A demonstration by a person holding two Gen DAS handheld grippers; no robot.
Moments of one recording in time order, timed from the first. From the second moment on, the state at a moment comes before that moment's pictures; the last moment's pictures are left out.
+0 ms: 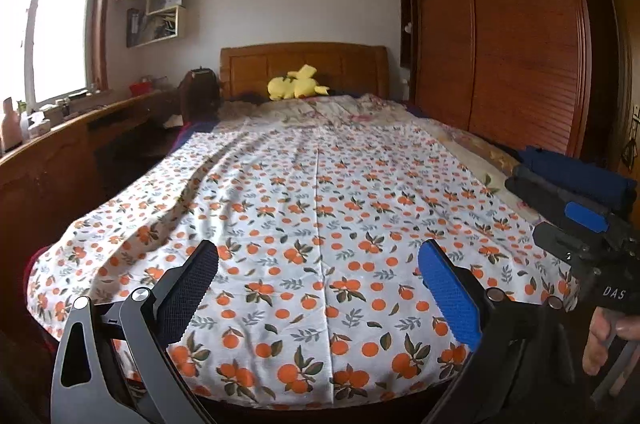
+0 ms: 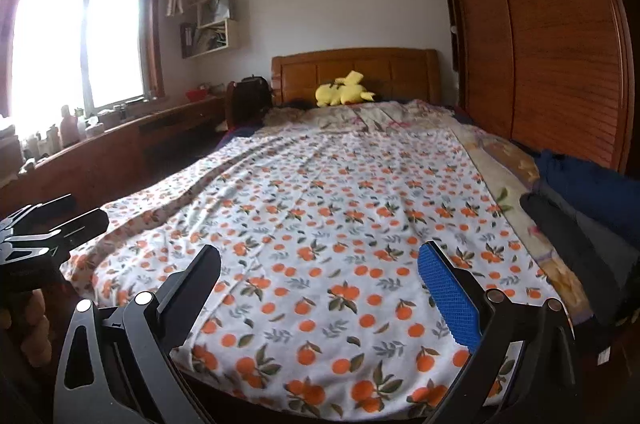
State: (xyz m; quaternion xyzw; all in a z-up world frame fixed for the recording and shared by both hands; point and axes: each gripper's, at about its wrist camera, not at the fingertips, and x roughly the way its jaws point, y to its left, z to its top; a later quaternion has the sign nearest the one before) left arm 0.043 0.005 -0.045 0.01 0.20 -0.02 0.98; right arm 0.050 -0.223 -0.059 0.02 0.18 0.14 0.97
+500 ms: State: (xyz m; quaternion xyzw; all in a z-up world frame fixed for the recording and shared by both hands) left arm 0.008 0.012 -0.005 0.00 0.16 -0.02 0.99; right arm 0.026 -0.223 -0.021 0.01 0.13 0.13 0.98
